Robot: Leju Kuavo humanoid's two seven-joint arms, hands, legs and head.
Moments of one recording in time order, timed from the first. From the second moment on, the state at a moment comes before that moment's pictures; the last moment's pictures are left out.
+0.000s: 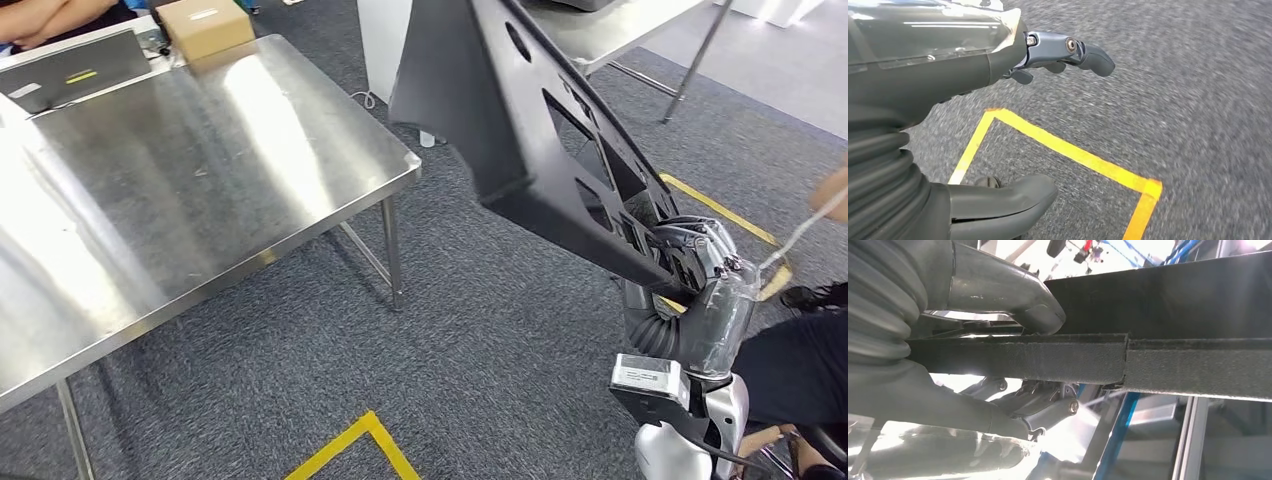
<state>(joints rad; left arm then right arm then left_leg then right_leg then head) -0.14 -0.14 1.36 -0.21 -0.48 0.37 -0.46 0.08 0.08 -0.04 -1.79 0.67 -0.30 -0.46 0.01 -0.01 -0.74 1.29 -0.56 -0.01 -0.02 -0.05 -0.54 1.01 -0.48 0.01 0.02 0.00</state>
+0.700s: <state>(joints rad) -0.14 -0.13 1.36 -0.21 -0.47 0.35 -0.48 0.05 0.06 -0.03 -1.76 0.66 -0.28 -0.46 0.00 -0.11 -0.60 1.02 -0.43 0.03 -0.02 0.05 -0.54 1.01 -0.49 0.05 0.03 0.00</state>
